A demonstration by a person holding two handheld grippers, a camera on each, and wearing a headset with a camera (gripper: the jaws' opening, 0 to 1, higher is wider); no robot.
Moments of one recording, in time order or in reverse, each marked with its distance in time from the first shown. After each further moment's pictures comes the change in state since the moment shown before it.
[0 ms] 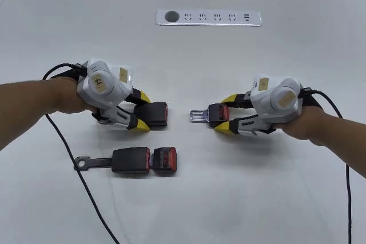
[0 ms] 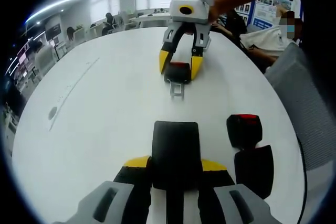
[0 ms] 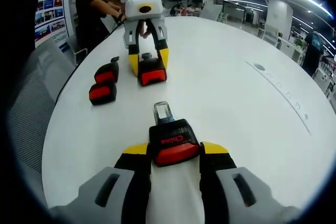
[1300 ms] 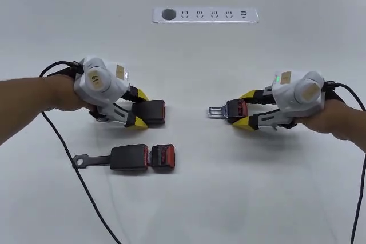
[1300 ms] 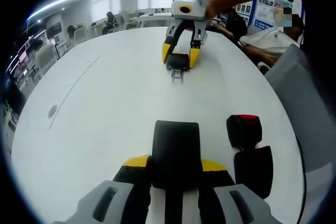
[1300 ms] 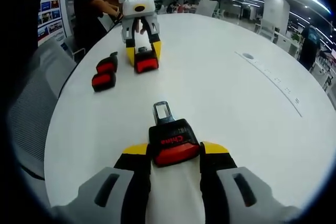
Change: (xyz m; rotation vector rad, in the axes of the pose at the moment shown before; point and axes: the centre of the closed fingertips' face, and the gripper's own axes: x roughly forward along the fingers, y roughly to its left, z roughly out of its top) left arm -0.001 0.002 -0.002 -0.013 0.000 -0.003; right arm -0.031 -0.014 -0.019 0.037 0.029 -0.007
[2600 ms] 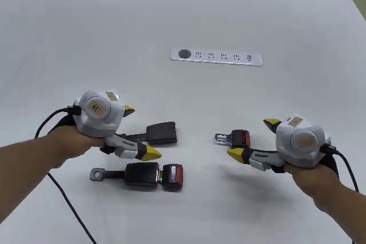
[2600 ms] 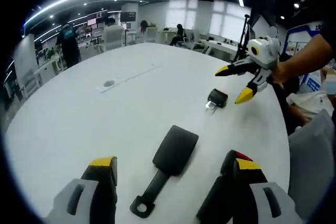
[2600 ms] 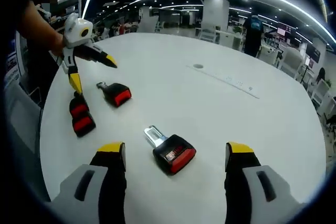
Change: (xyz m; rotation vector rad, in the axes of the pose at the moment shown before) left arm -0.062 -0.014 0.005 -0.473 -0.237 0.374; right arm -0.038 0.003 0.028 0.288 -0.150 -0.456
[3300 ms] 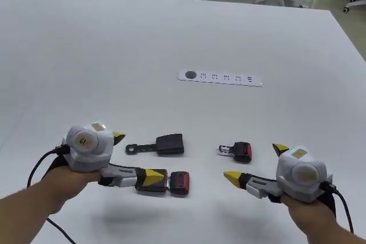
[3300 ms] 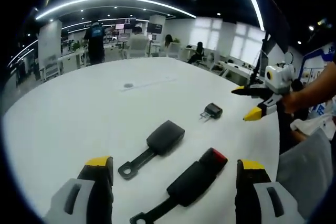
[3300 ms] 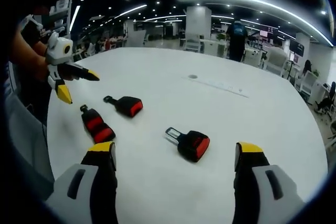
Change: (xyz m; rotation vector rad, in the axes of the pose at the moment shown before) left arm -0.058 -0.028 -0.021 -0.145 -0.138 0.110; right arm -0.043 0.037 -0.001 0.100 -0.097 -0.079
